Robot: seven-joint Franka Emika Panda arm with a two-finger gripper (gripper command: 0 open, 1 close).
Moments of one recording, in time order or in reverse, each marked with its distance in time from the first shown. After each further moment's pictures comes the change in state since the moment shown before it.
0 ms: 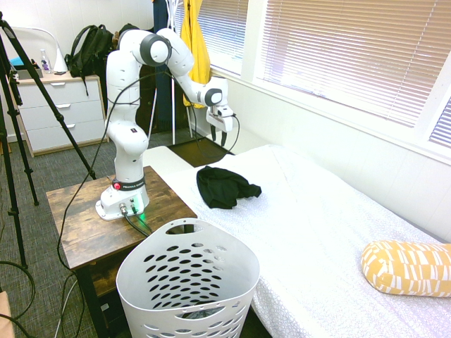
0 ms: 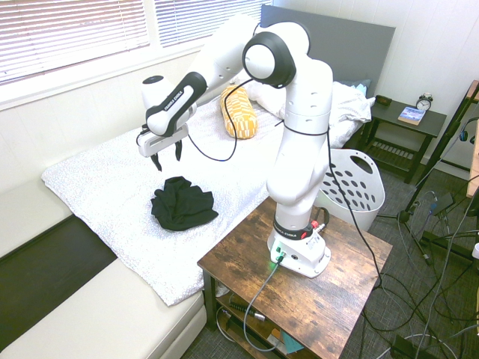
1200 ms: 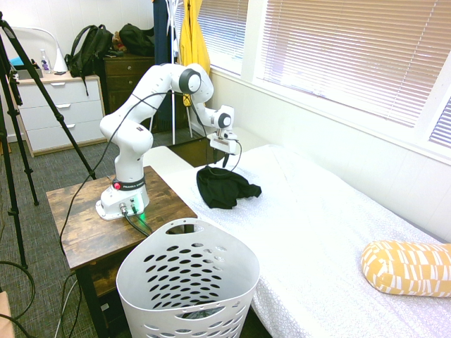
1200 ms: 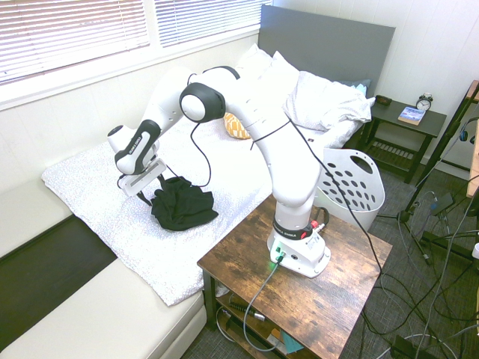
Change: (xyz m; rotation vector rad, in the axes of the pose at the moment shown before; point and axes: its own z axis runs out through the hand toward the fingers) arm 0.014 -0.101 0.174 -0.313 -0.078 -0.015
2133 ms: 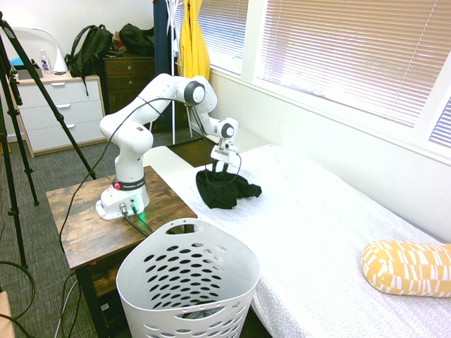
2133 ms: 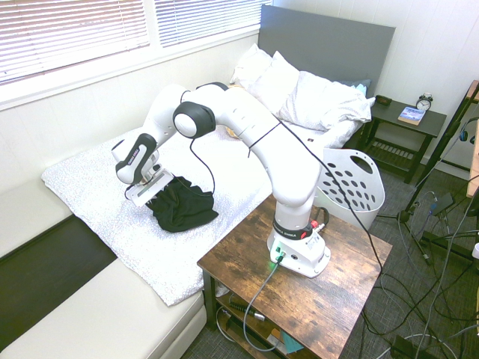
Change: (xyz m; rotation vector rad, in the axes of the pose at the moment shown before) arm 0.019 -0.003 0.073 -0.153 -0.095 0.063
